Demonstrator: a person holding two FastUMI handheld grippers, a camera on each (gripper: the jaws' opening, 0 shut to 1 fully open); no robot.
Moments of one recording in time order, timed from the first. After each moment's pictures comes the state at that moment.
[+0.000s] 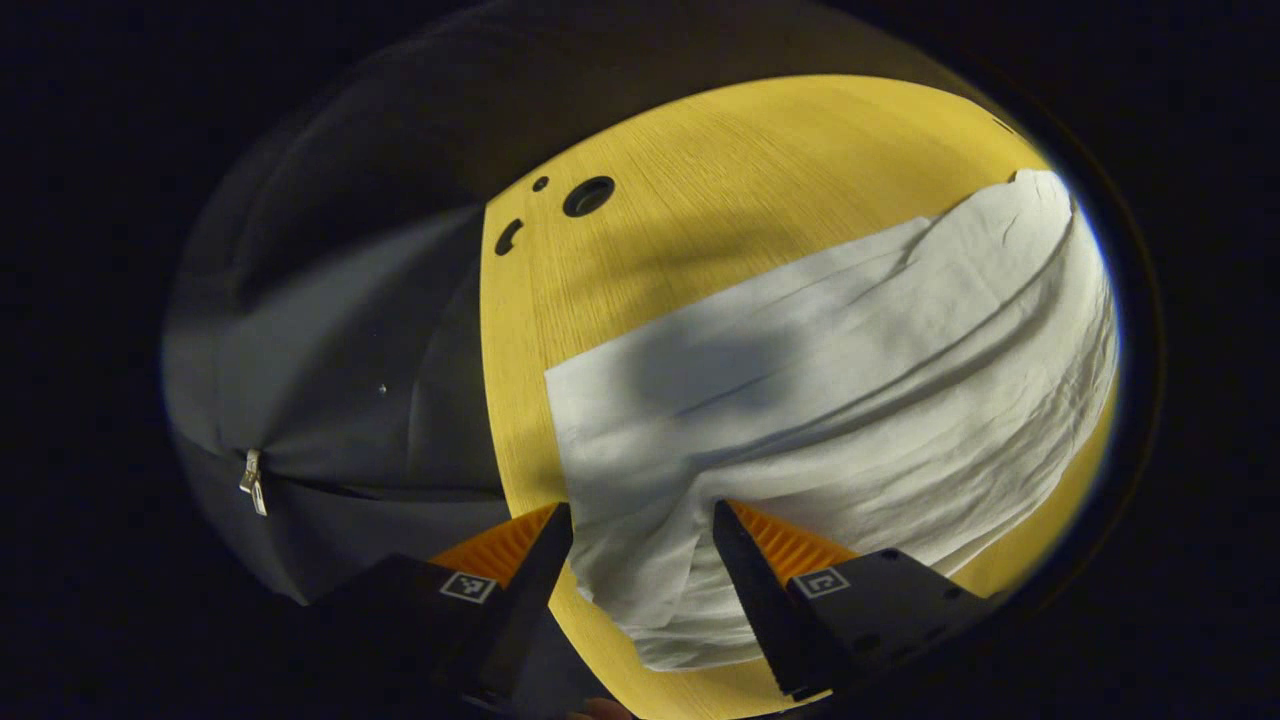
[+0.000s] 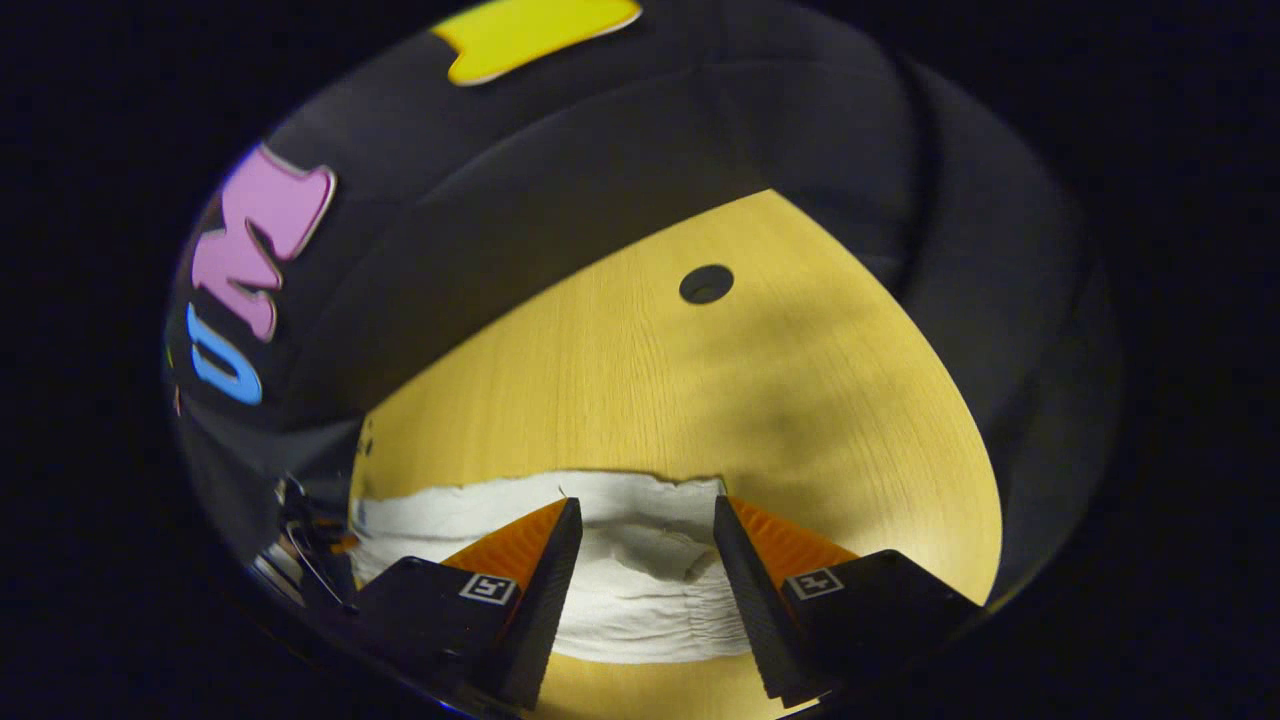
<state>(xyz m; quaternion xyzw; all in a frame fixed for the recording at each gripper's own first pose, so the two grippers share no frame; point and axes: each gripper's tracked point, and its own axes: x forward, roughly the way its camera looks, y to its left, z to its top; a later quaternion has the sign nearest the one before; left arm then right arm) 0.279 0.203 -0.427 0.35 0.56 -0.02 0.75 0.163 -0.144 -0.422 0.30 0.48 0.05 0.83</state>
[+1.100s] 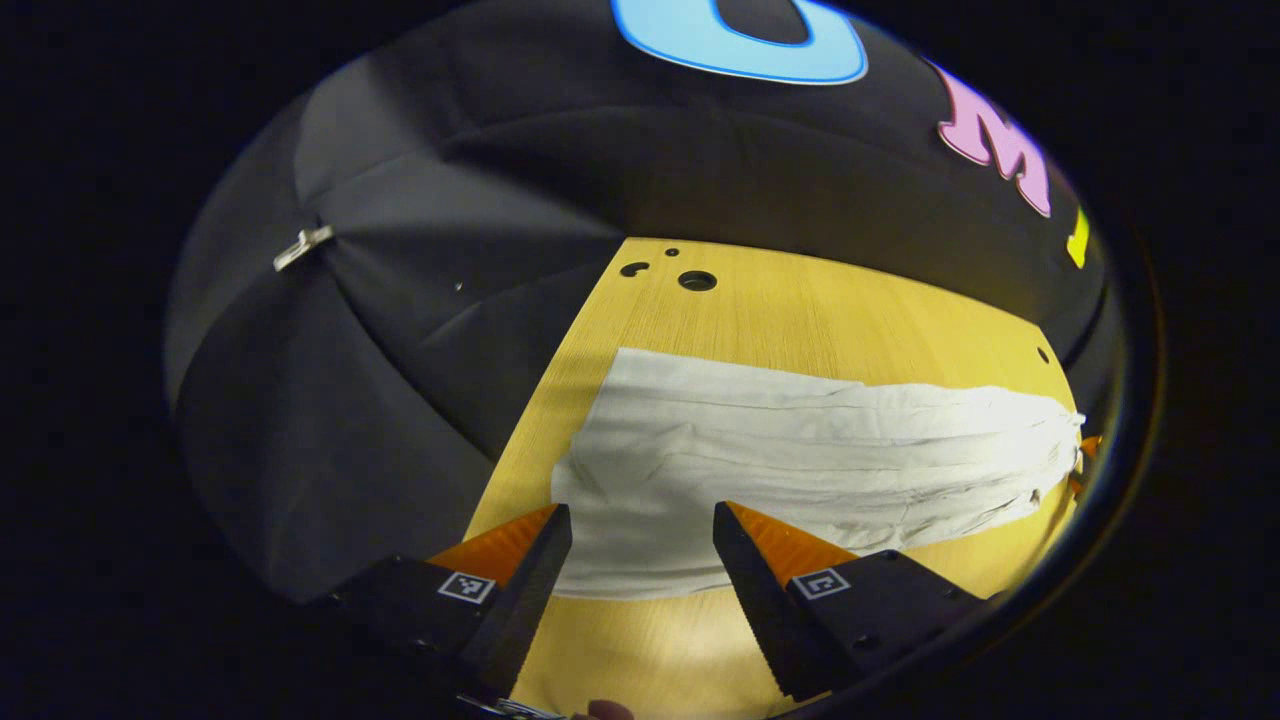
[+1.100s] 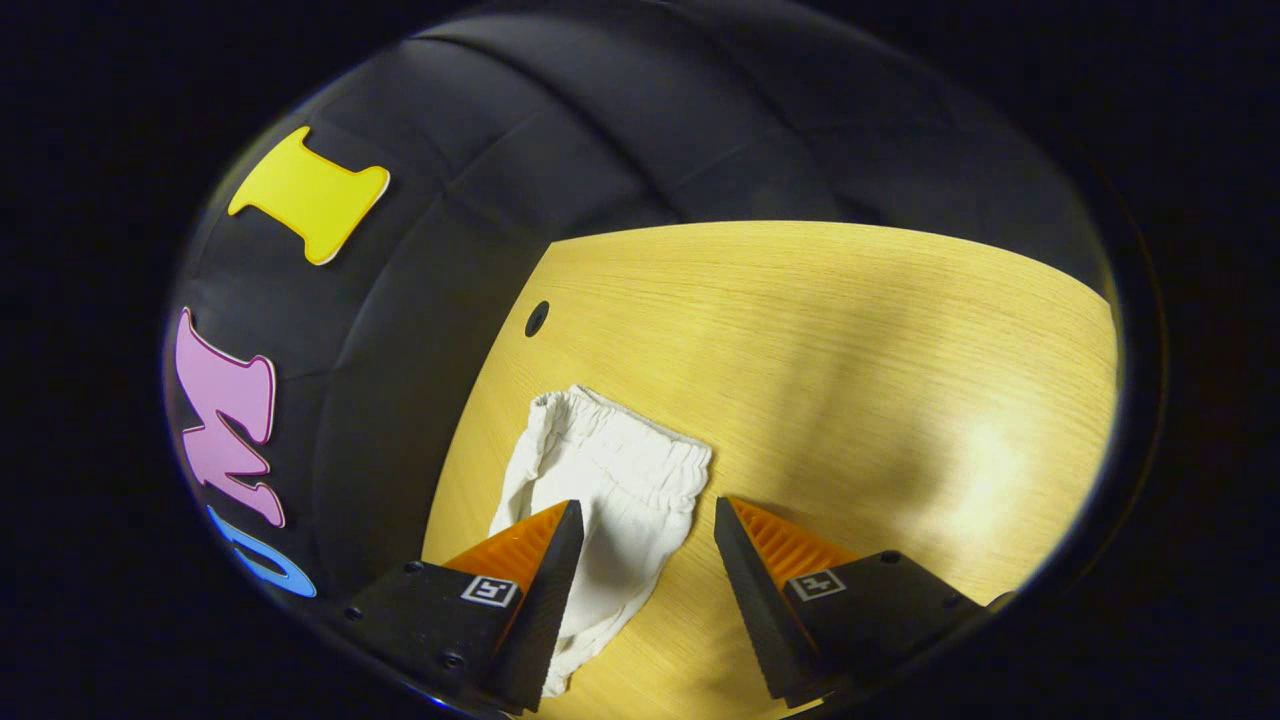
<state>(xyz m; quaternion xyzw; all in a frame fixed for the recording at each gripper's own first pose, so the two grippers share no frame) 0.181 0.187 -0.356 0.04 0.45 0.07 0.89 0.038 -0.158 -0.462 0.44 0.39 -0.22 0.78</state>
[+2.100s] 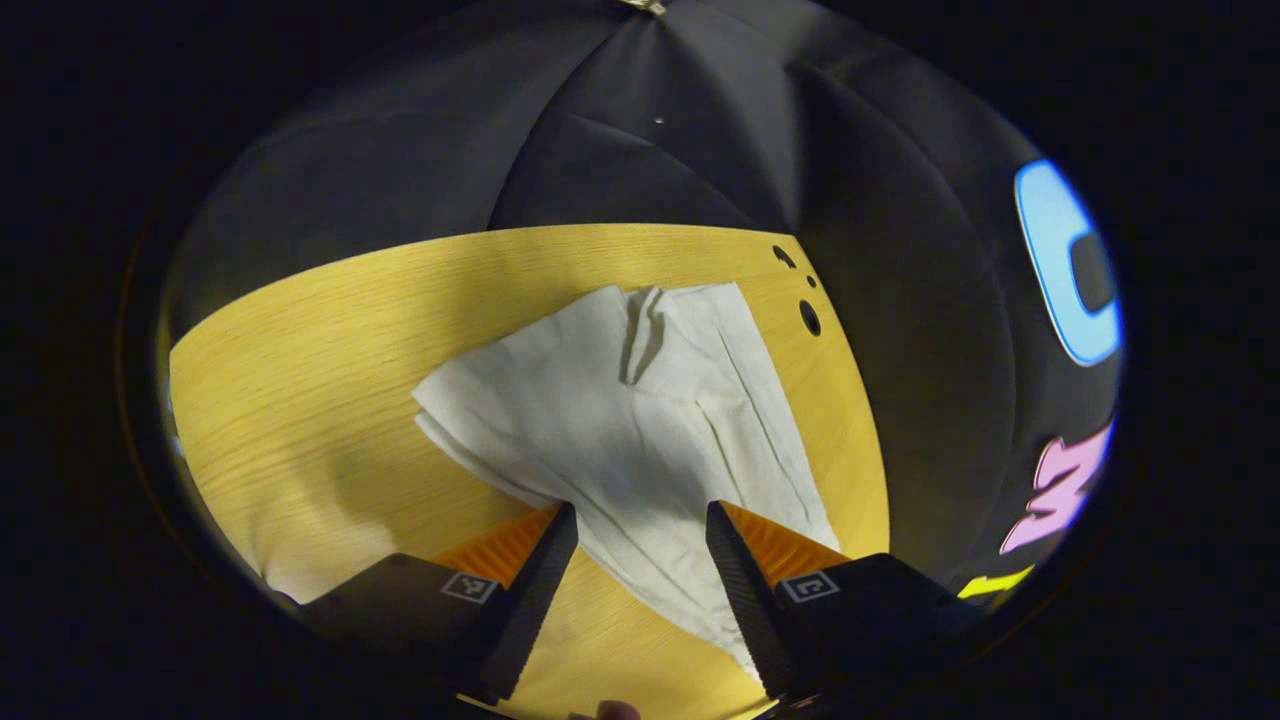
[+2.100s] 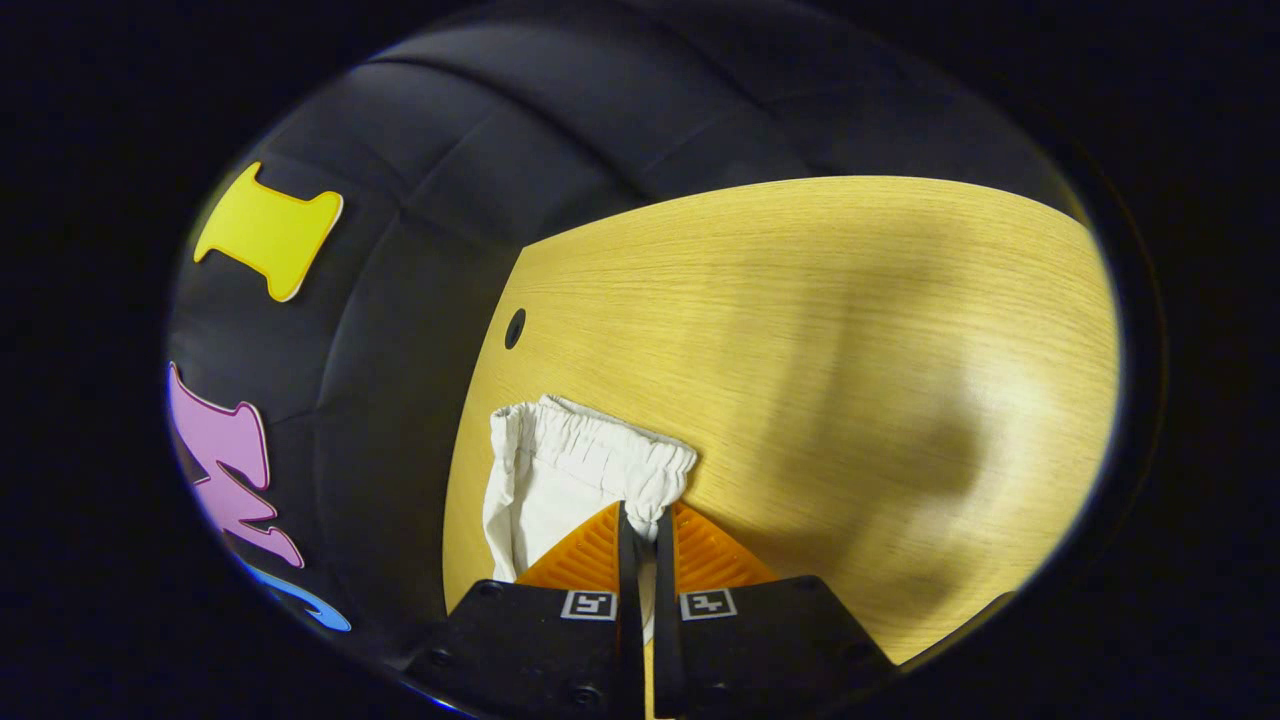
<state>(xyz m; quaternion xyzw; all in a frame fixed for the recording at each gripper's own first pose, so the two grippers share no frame) 0.190 0.171 -0.424 -0.42 0.41 0.22 0.78 0.044 -0.156 -0.485 0.49 0.38 -0.23 0.75</state>
